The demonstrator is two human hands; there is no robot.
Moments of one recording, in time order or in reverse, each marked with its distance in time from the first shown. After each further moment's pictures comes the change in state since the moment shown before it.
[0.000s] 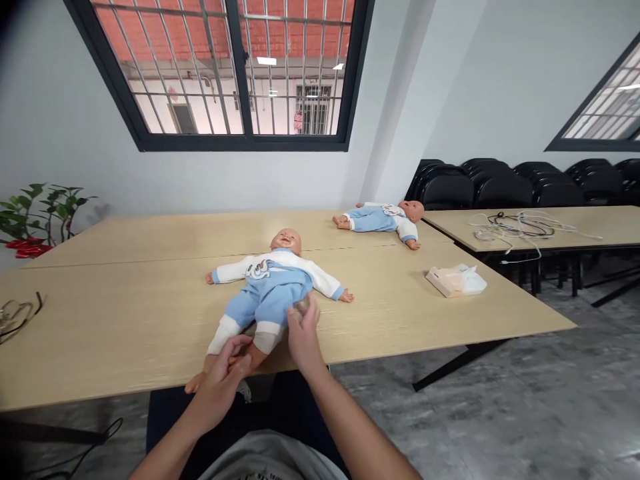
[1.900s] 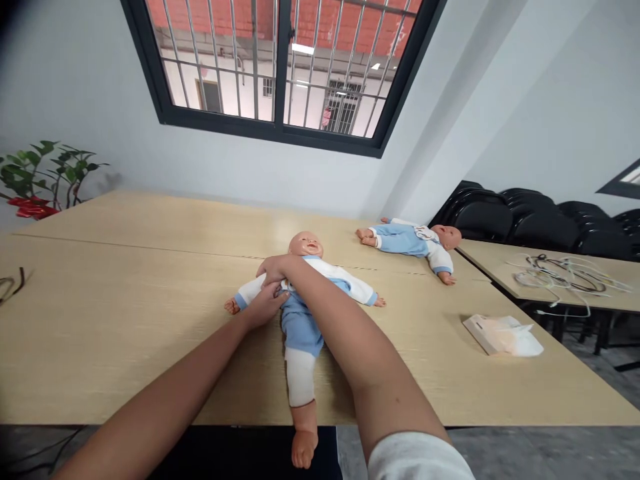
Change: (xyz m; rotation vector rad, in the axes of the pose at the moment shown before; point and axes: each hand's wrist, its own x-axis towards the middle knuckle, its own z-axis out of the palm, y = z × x) left_hand 0.245 -0.020 -0.001 0.180 -0.077 0.257; right_hand 0.242 -0.085 0.158 -1.020 -1.220 -0.413
